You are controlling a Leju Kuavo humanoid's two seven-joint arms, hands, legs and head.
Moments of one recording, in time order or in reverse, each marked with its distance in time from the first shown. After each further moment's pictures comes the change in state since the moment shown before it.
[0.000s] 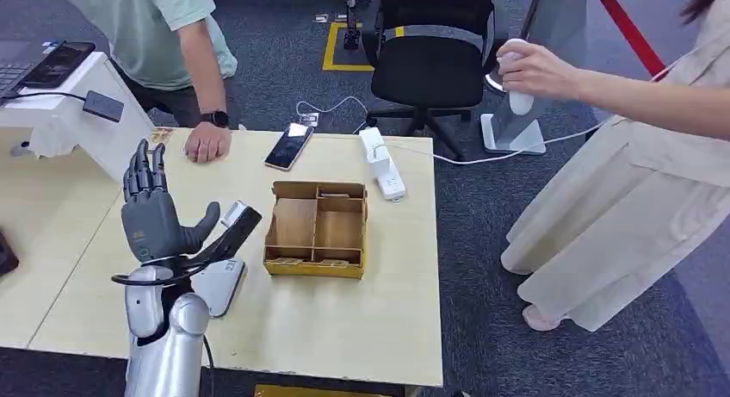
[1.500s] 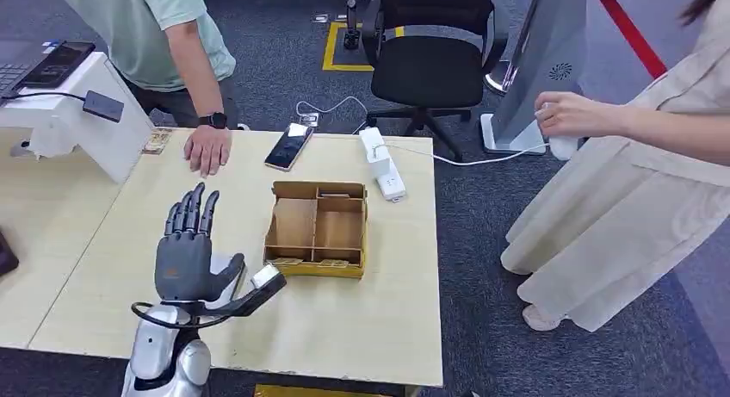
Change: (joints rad) left arm 0.204 0.060 -0.118 -0.062 -0.107 -0.100 -0.070; right arm -0.005 0.000 -0.079 0.007 0.000 -0.038 -0.023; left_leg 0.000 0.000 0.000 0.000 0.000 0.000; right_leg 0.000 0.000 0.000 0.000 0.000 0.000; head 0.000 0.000
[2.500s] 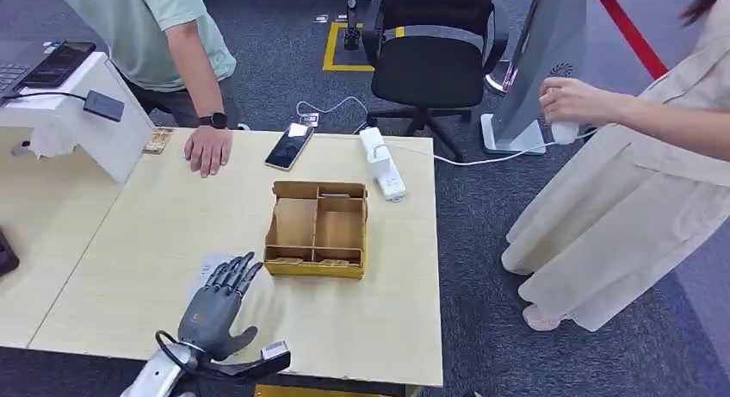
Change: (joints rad) left arm 0.140 0.292 -0.266 0.076 0.142 -0.169 0.073; right arm -0.034 -0.010 -0.041 0.076 0.000 -0.042 -0.029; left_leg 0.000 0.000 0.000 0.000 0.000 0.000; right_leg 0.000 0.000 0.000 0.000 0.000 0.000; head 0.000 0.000
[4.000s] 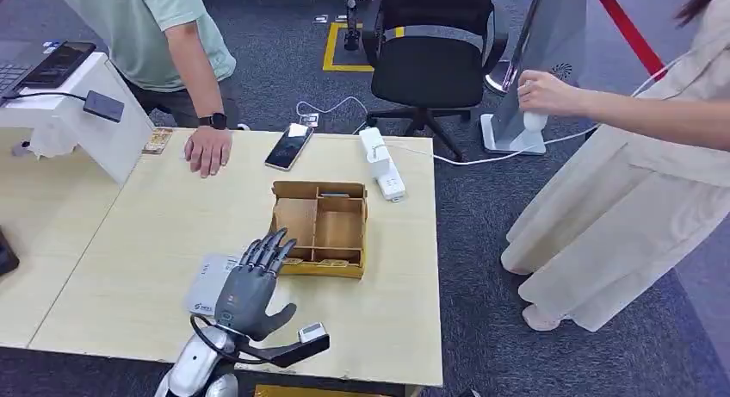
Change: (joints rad) left arm -0.083 -0.185 -0.018 0.017 -0.071 0.064 -0.054; right arm -0.006 0.000 0.022 0.003 0.000 0.006 0.022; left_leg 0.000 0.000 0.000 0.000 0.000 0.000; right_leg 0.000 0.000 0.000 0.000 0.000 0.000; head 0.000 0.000
